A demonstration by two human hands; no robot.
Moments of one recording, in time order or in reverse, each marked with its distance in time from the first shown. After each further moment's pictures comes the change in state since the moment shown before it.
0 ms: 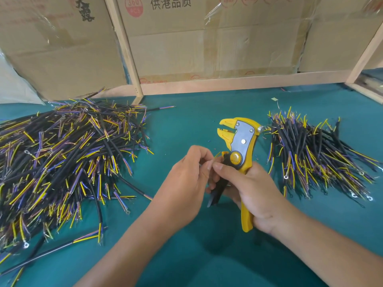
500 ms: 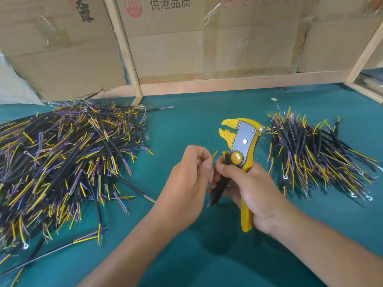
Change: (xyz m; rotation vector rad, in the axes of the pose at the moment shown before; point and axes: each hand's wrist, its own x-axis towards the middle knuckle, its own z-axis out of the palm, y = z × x) left_hand 0.000 -0.010 0.008 -0.071 0.064 0.032; right_hand 0.001 -0.001 0.000 0.045 0.031 0.054
